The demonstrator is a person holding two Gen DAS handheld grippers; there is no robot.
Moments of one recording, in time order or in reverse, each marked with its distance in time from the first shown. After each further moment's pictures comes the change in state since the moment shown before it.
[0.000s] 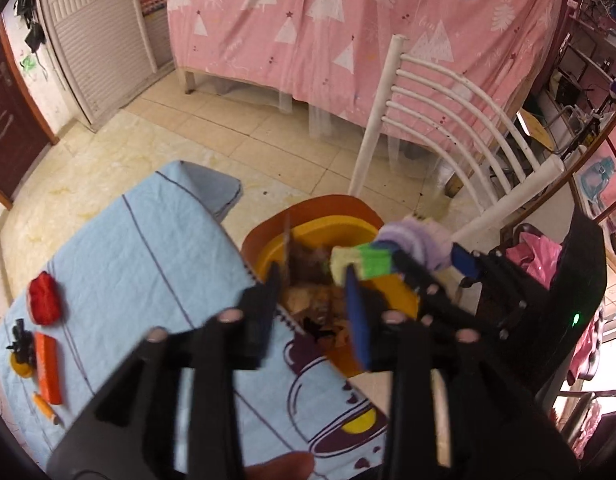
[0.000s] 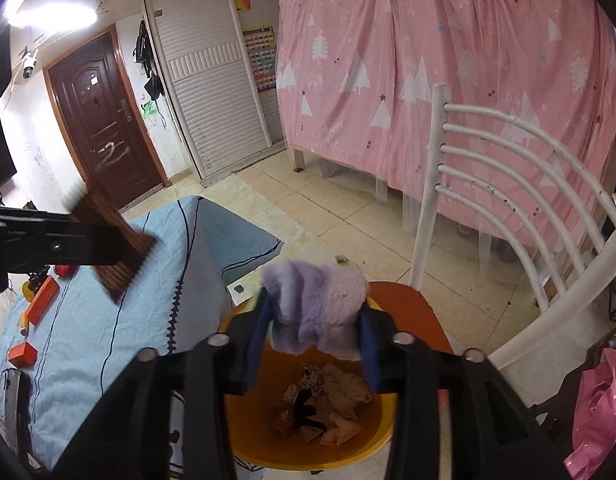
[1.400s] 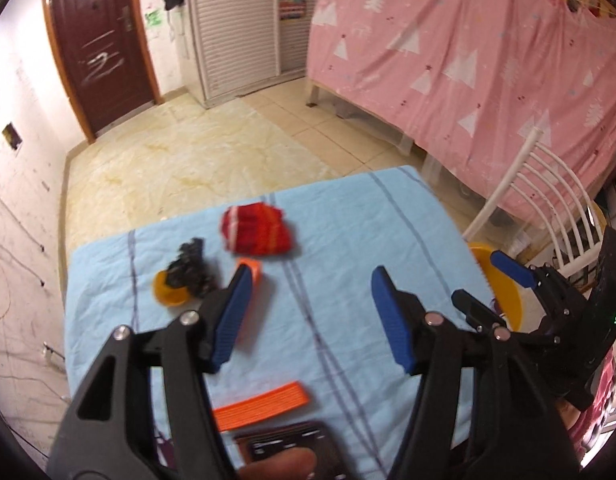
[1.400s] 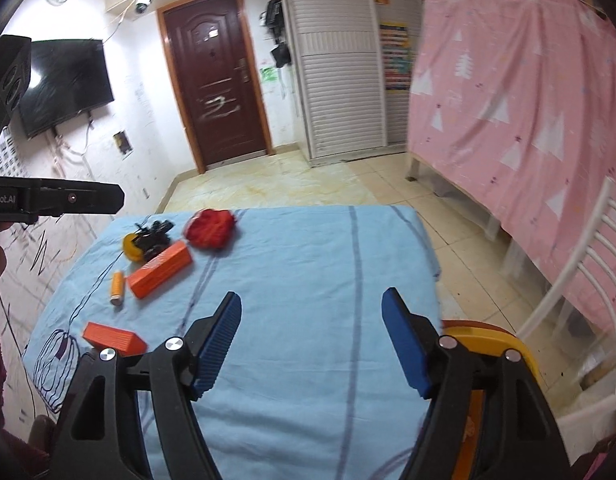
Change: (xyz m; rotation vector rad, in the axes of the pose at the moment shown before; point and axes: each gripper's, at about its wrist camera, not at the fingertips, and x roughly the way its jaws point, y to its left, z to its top) left arm -0.127 0.222 -0.109 -0.309 -0.141 0.240; right arm 0.003 0.214 0.018 -0.315 0.039 0.293
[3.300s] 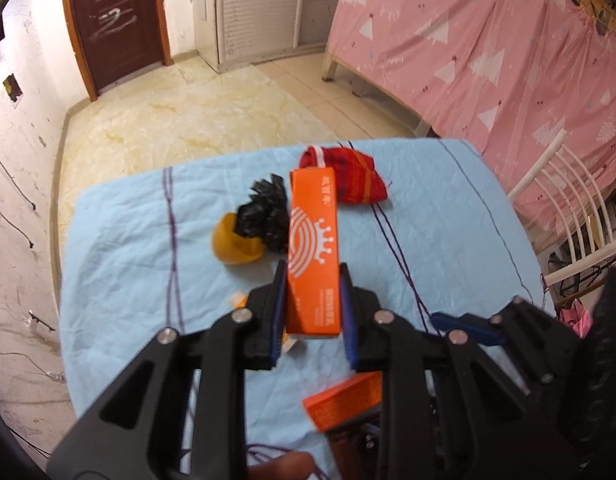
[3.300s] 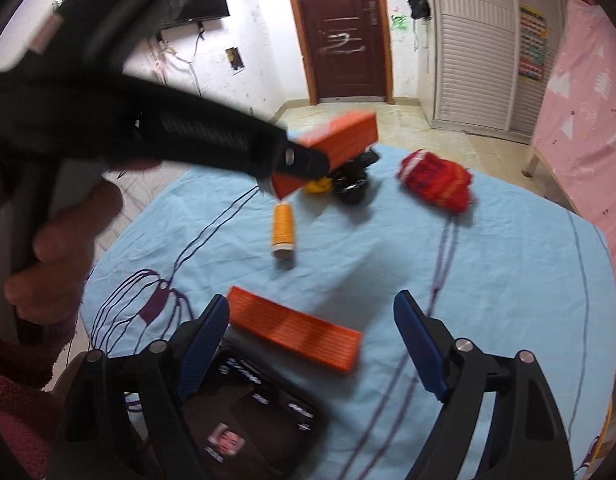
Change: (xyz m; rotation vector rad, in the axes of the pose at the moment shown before) left arm 0.030 0.099 -0.040 -0.091 0.069 -0.041; right arm 0.063 0.175 -0.018 -0.268 0.225 0.321
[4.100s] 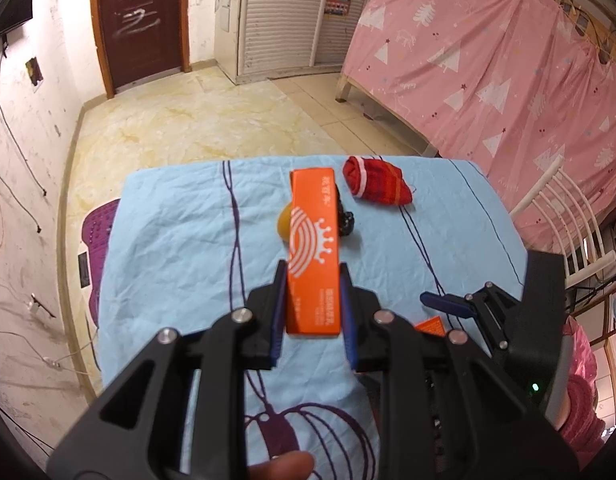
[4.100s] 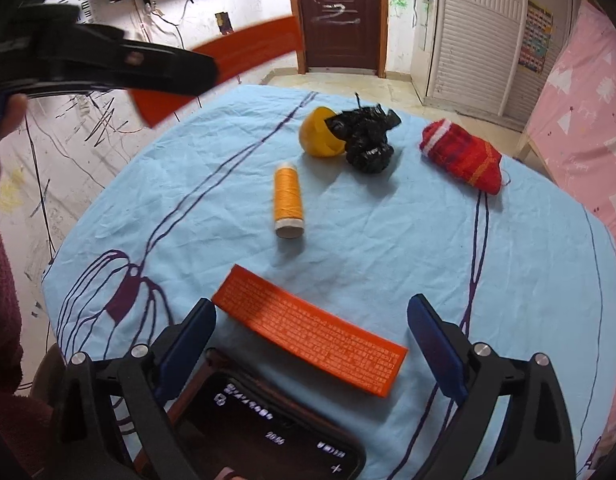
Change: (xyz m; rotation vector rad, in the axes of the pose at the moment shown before) left arm -0.041 0.042 -0.029 -0.069 -0.068 0.001; right arm 0.054 0.013 0.005 -0.015 0.119 -0.086
